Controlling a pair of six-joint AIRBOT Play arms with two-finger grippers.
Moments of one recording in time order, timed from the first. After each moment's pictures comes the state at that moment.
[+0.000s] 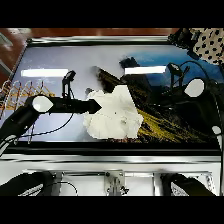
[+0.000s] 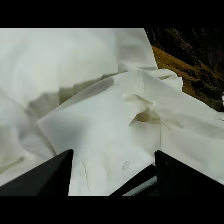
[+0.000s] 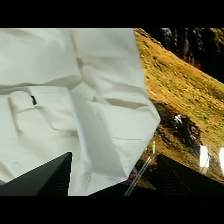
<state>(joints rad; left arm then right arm) -0.45 -1.17 1.01 0.94 -0.79 -1.58 0.16 -1.16 1.16 -1.26 1.20 1.69</state>
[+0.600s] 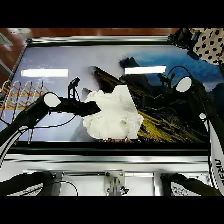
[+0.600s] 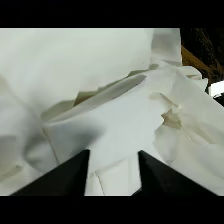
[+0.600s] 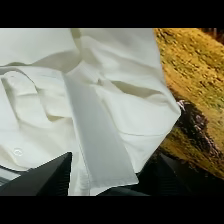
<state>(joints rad) -0.39 -1.30 1.01 0.86 -0.83 -1.56 0.12 -1.33 1.16 -1.10 1.26 1.58</state>
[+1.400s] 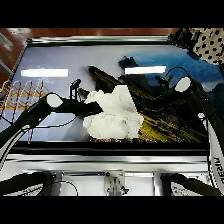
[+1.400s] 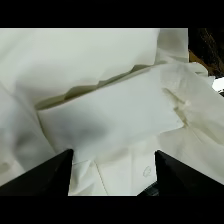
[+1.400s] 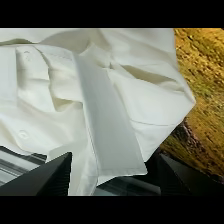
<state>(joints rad) -0.41 -1.33 1.01 0.86 -0.80 -1.57 0.12 -1.34 1.16 -1.07 1.31 1.55</state>
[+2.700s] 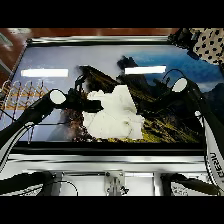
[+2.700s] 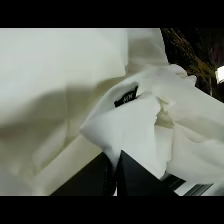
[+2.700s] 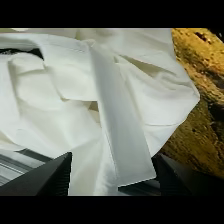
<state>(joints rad) -0.44 -1.35 1.09 0.84 -0.83 -1.41 0.12 -1.41 1.16 -1.07 1.33 1.55</state>
